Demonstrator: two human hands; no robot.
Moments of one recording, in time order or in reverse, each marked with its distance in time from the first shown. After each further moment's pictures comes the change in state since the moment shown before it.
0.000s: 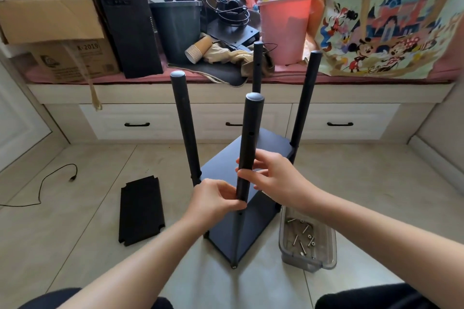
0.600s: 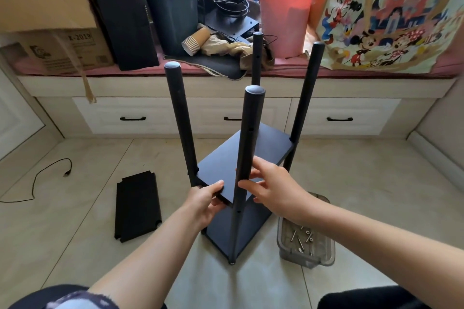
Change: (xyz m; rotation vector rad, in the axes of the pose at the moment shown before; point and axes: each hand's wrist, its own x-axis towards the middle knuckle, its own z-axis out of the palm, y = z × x) left_hand 0.038 -0.031 0.017 -0.997 0.081 -0.493; right_hand -0.006 0.019 0.013 -0.042 -0.057 0.066
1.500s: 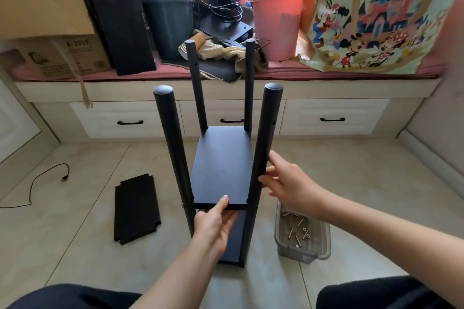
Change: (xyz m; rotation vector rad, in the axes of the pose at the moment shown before) left_hand -0.031 -0.054 0.005 -0.362 0.048 0.069; right_hand -0.020 0.009 -0.023 -0.072 -0.005 0.053
